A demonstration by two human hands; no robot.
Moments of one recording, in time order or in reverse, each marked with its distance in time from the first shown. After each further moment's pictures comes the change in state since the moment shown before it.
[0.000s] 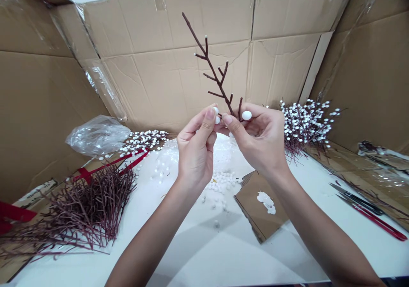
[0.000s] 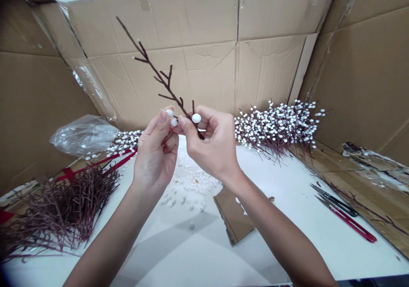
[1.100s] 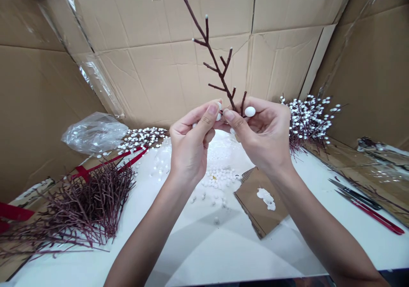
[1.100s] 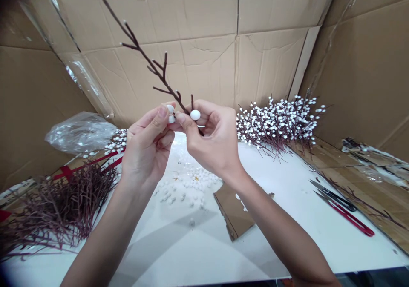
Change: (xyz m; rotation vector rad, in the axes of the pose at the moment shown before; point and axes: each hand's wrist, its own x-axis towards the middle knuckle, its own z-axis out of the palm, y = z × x) left_hand 0.004 0.008 -0.003 0.156 0.007 0.010; right_hand 0.000 -0.005 0.000 -0.008 -0.006 -0.026
